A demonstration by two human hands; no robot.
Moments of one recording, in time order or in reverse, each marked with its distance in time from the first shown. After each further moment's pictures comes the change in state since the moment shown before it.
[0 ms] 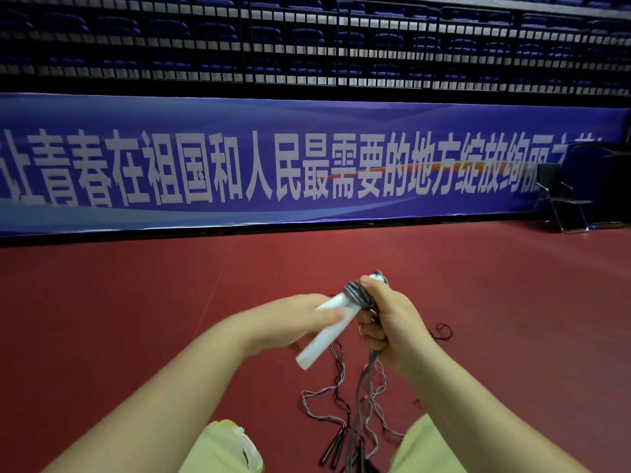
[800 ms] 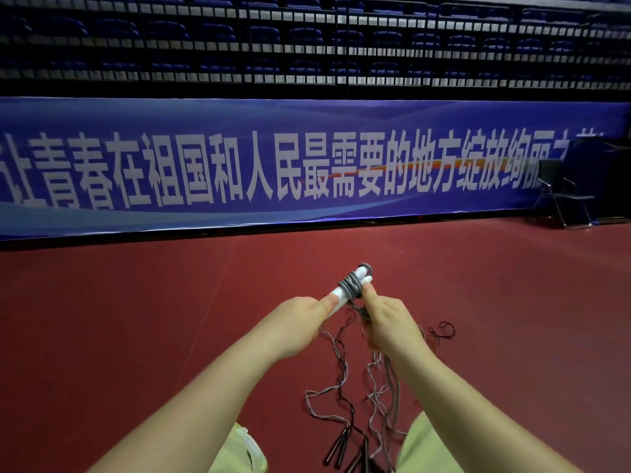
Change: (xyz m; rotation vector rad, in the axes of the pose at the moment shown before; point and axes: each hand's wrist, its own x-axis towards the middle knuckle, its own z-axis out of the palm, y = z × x) left_hand 0.028 -0.018 0.017 0.150 0.331 -0.062; right_hand 0.014 0.018 -0.008 -0.530 0.107 -0.202
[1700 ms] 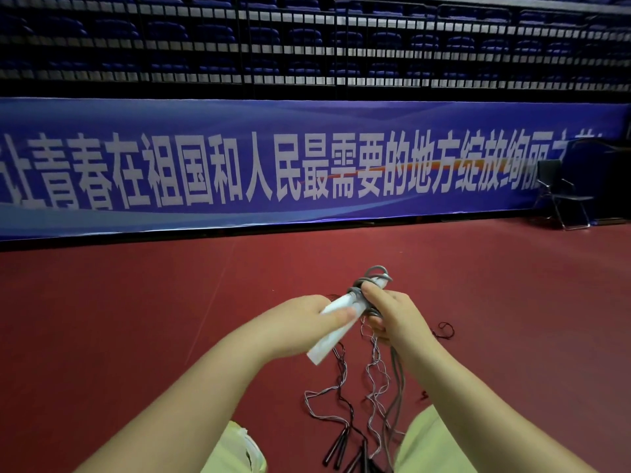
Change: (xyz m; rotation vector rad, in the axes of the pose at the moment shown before) left_hand -0.024 0.023 -0.015 0.072 -0.155 0.025; right_hand -0.001 -0.003 -0.014 0.213 -0.107 -0.054
